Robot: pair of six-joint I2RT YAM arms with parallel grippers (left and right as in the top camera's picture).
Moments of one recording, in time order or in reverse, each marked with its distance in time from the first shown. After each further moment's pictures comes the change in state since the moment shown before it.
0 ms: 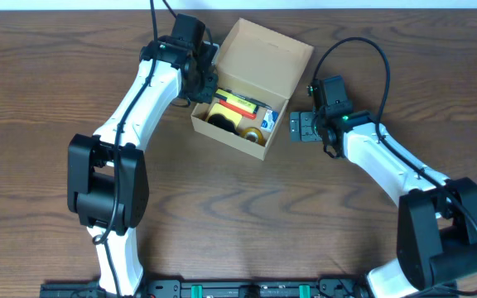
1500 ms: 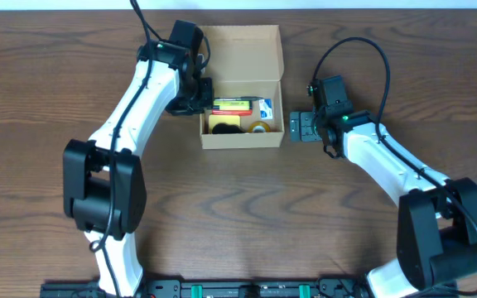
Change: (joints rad) left arm 0.000 -0.047 -0.003 -0.181 0.029 -0.336; right arm 0.000 0.000 0.000 0.000 0.000 0.000
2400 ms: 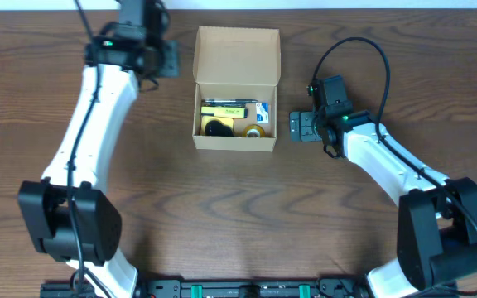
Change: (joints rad) left arm 0.168 -0.174 -0.003 0.269 -0.140 0.179; right arm 0.000 0.000 0.000 0.000 0.000 0.000
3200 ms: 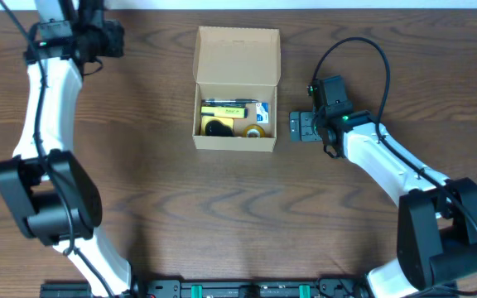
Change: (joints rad) left arm 0.267 0.137 -0.001 0.298 0.387 0.251; right arm 0.000 0.000 0.000 0.000 0.000 0.000
